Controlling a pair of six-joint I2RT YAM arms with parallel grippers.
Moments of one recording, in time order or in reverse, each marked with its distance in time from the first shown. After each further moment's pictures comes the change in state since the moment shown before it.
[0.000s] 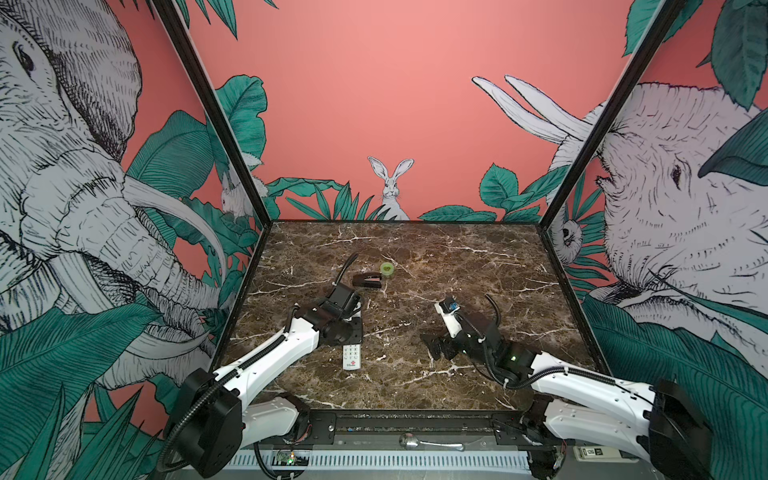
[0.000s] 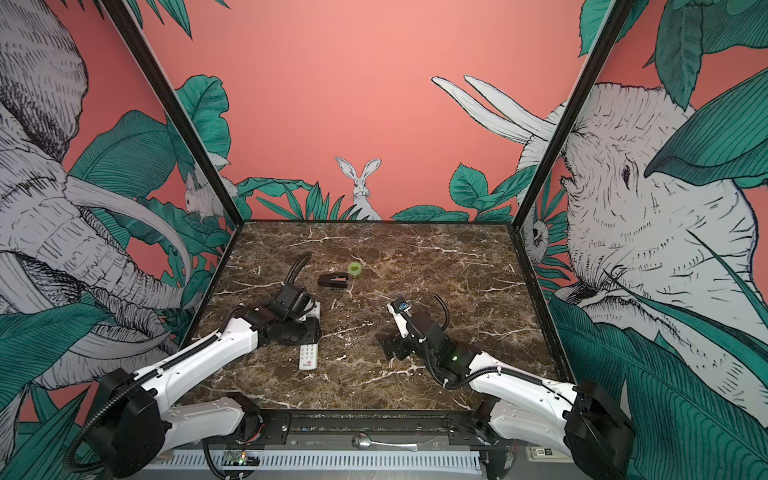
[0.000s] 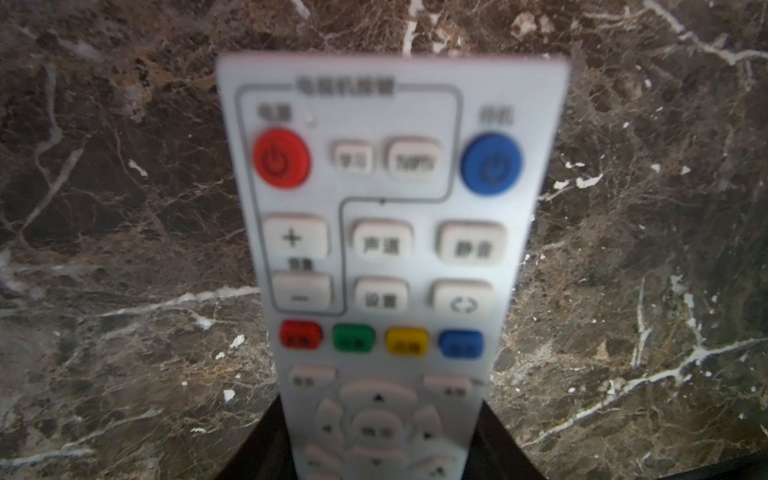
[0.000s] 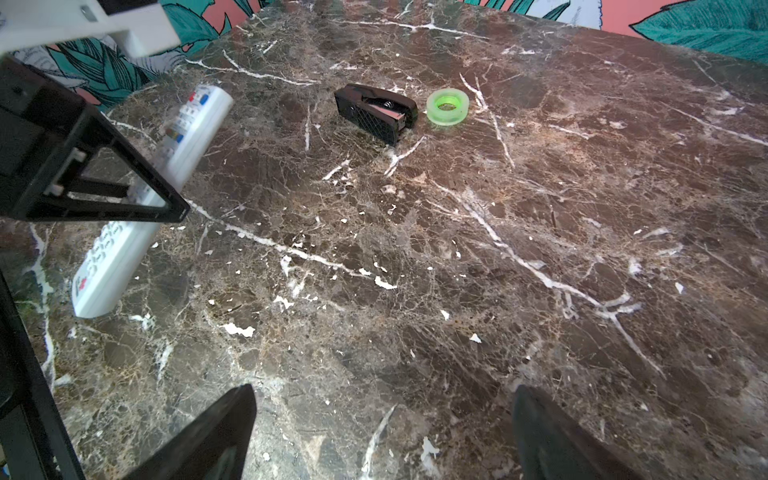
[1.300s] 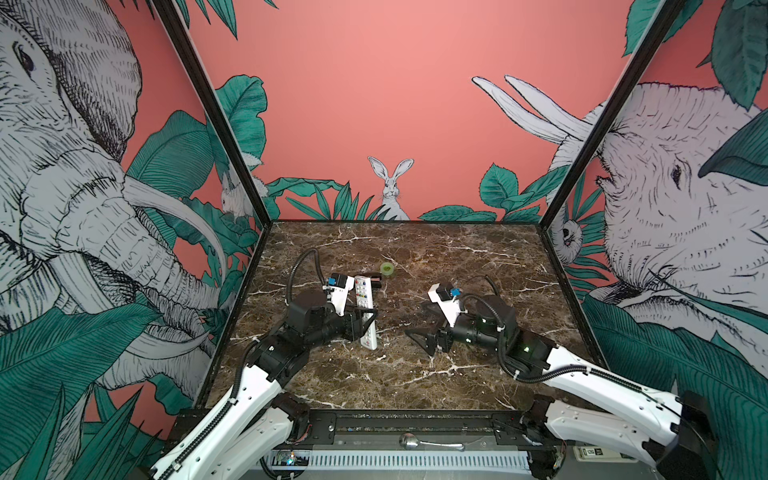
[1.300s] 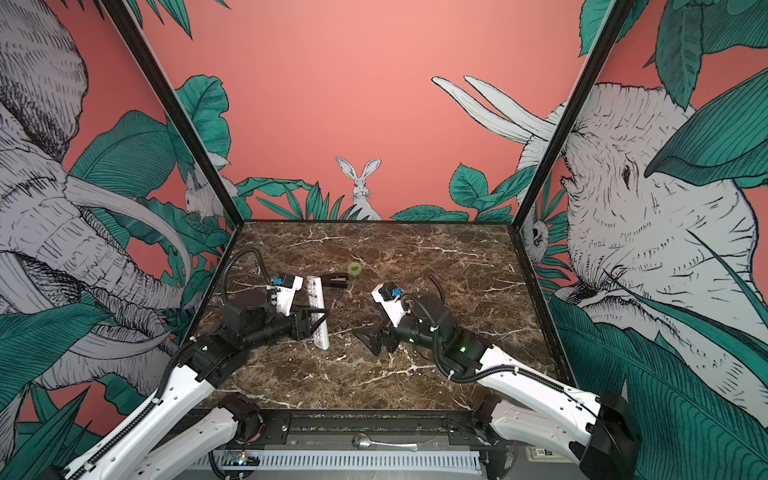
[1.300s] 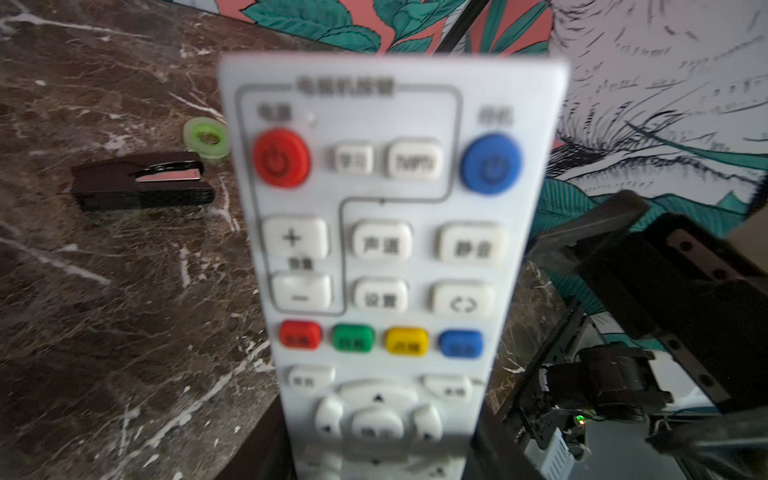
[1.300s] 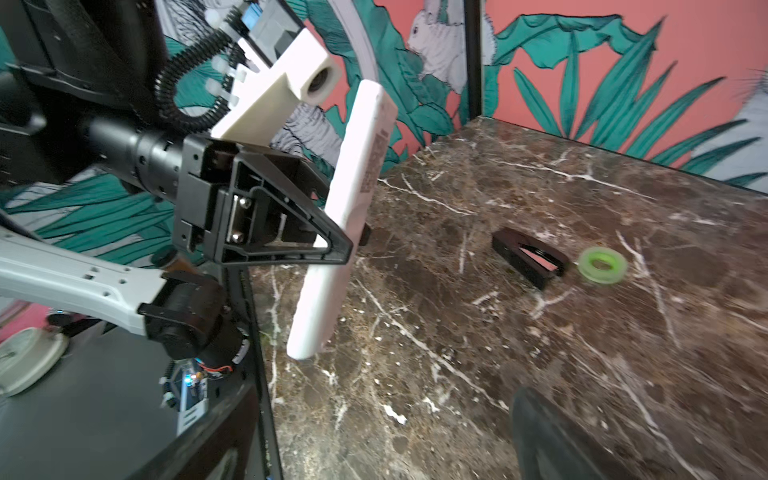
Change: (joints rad) left arm 0.033 -0.439 -0.074 0.303 0.290 0.145; right arm 0.000 -0.075 0.189 0.000 -0.328 -0.045
